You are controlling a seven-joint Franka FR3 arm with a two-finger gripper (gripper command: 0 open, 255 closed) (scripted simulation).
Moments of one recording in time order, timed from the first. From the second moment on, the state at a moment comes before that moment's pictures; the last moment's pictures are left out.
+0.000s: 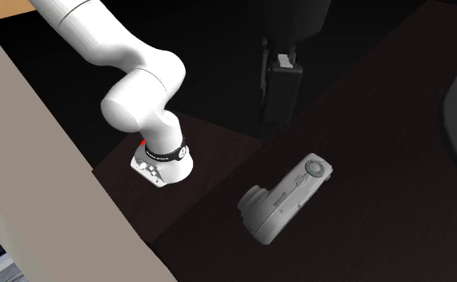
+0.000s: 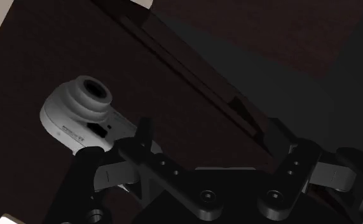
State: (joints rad) arm 0.06 -0.68 -0.21 -2.19 -0.19 1.50 -0.47
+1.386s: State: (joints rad) arm 0.15 -0.46 -0.48 -2.10 -0.26 1.66 -1.02
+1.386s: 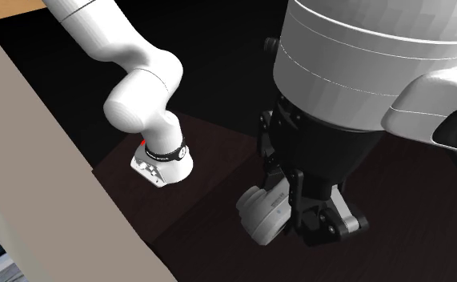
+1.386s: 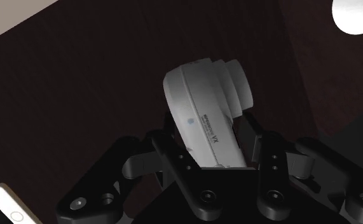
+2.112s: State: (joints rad) arm 0.15 -0.45 -0.47 -2.04 -0.25 1.61 -1.02
